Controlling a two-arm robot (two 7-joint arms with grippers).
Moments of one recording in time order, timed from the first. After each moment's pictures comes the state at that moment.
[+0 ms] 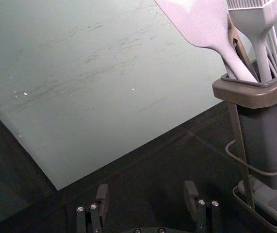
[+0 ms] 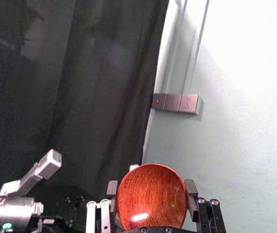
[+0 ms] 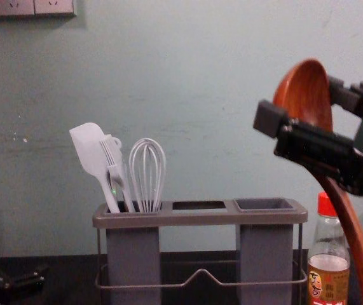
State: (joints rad) left arm -0.20 0.60 0.45 -1.41 -0.25 -0.12 0.03; right arm -0.15 0.35 -0.22 -1.91 0.19 -0.42 0.44
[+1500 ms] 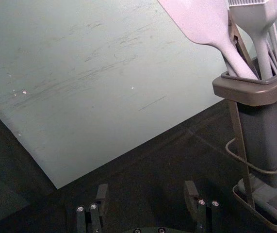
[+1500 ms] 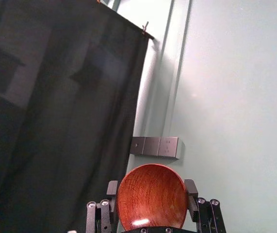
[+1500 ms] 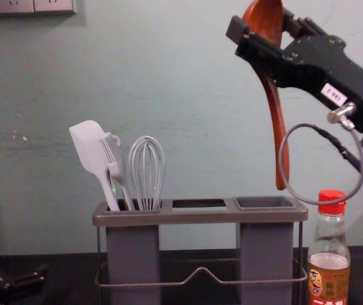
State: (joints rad) left arm -0.20 0.60 0.45 -1.41 -0.25 -0.12 0.03; right arm 0.40 0.19 -0.28 -1.34 0.38 -0.61 0.57
